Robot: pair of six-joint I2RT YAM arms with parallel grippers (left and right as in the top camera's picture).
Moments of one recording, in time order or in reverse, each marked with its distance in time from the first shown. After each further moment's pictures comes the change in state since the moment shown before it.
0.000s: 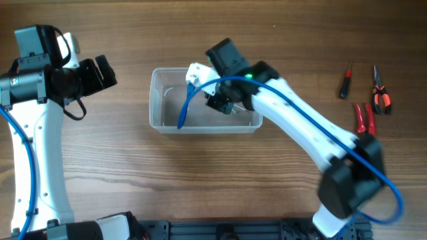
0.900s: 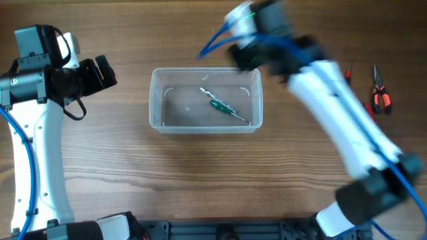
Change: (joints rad) left arm 0.000 0.000 0.000 0.000 0.000 0.000; right arm -0.244 -0.119 0.192 -0.001 0.179 0.466
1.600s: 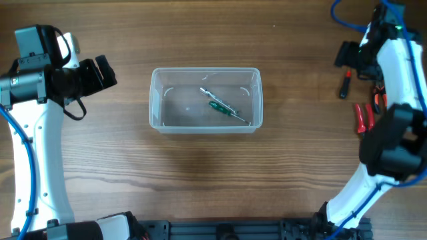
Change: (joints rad) left arm 0.000 0.000 0.000 0.000 0.000 0.000; right arm -0.631 0.323 0.014 -0.167 0.024 0.261
